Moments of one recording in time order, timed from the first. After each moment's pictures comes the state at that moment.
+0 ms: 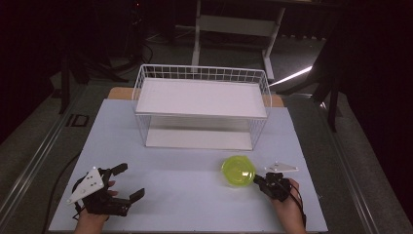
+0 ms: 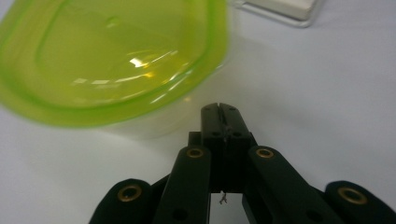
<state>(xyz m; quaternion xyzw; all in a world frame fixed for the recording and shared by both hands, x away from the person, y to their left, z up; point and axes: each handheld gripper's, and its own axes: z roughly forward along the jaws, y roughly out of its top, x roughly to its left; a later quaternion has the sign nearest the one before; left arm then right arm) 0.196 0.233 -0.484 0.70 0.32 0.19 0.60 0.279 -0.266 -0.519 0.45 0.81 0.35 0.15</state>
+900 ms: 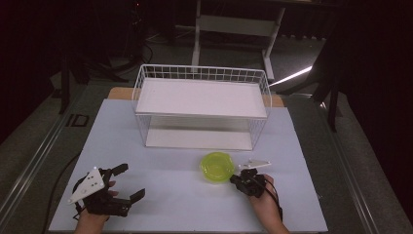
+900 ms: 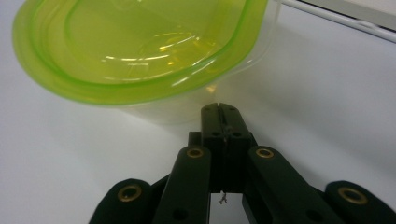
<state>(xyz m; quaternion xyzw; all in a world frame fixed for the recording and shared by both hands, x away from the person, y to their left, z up) 0.196 0.233 -0.484 0.71 0.32 0.19 0.60 0.290 -0.197 -0.526 0.42 0.83 0.35 0.10</state>
